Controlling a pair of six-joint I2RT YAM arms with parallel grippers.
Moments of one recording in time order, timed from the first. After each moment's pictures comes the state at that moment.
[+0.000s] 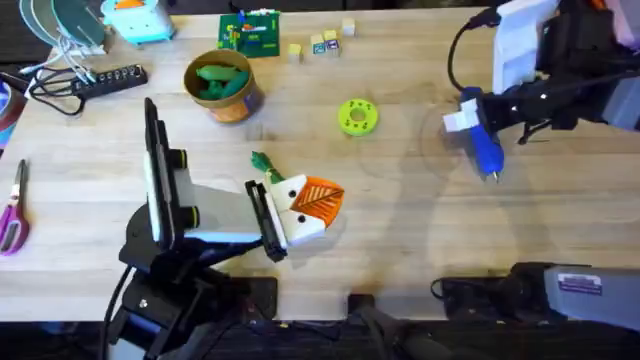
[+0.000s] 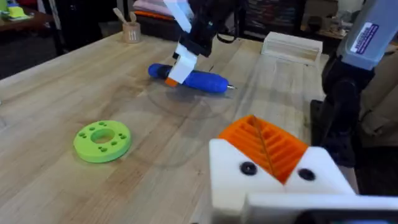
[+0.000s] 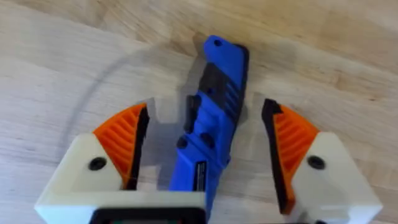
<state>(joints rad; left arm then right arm) -0.35 0.01 0.01 -0.07 0.84 -0.03 -0.08 1.48 0.81 -0.34 0.00 -0.36</state>
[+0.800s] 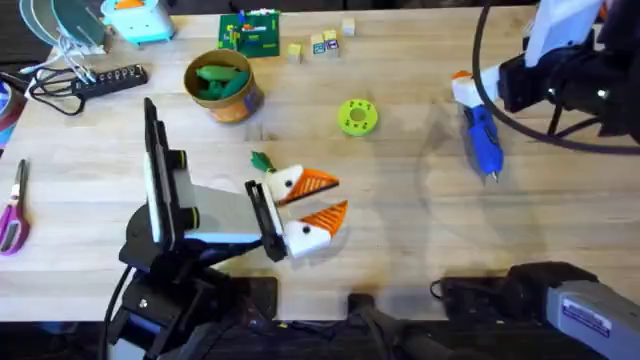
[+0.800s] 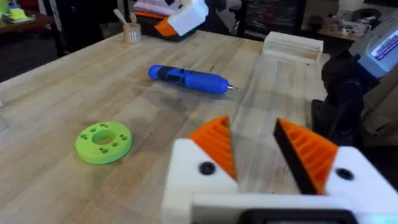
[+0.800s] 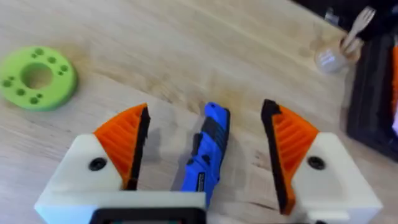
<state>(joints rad) -0.35 0.01 0.01 -0.07 0.84 -0.02 0.05 1.08 0.81 -0.36 0.00 -0.37</state>
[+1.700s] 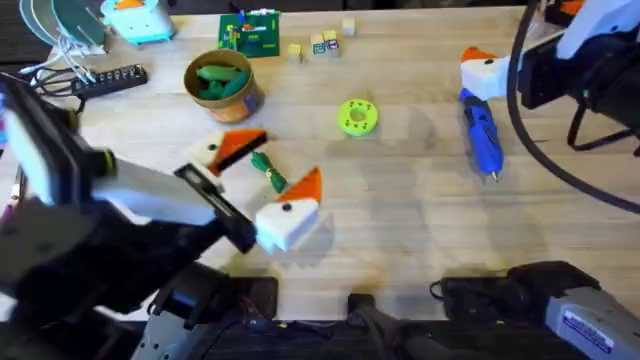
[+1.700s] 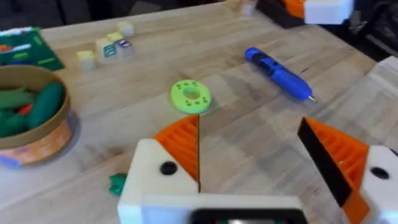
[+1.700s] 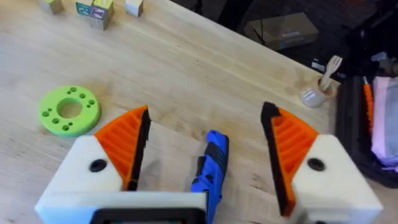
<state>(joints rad) -0.35 0.11 0.45 -0.60 0.38 -0.11 0.11 0.89 0.81 -0.36 -0.01 -0.33</state>
